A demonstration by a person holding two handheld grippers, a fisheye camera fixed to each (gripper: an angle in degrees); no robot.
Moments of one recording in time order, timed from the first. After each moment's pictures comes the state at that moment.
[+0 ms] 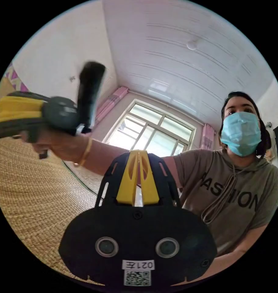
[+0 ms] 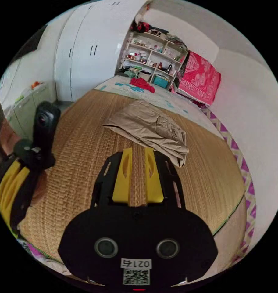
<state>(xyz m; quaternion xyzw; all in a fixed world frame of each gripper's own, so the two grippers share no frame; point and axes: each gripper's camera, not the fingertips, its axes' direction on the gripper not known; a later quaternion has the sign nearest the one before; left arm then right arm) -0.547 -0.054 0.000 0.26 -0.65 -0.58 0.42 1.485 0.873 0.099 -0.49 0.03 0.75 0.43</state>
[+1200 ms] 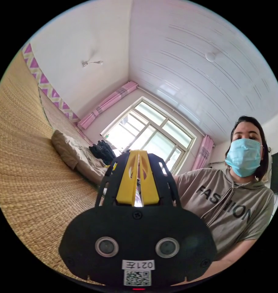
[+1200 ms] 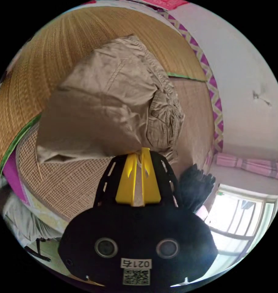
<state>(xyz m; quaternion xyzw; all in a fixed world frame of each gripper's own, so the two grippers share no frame) -0.566 -0.003 0.024 0.32 -0.61 -0.62 0.38 1.612 0.626 -0.108 -0.77 -0.15 0.62 0.03</state>
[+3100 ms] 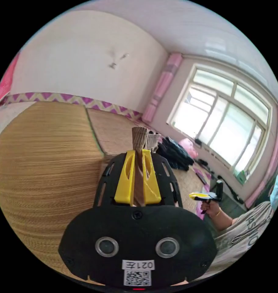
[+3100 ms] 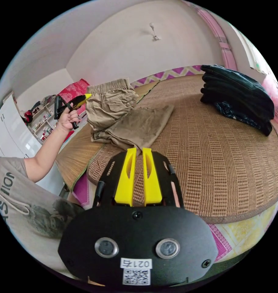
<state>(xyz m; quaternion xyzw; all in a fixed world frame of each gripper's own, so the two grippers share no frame) -1.019 0.047 -0.006 -0.04 -0.67 -0.72 0.18 1.404 -0.039 -0.202 -0.44 0.42 0.79 -0.05</state>
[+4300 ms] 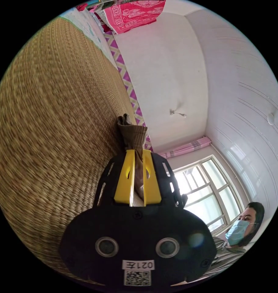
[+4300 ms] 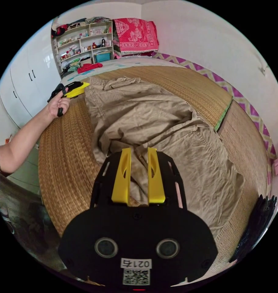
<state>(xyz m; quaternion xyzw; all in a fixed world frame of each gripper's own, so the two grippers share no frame) -0.341 -0.080 0.566 0.30 -0.72 -0.62 -0.07 1.372 0.499 0.113 -0.54 0.10 0.83 0.13</state>
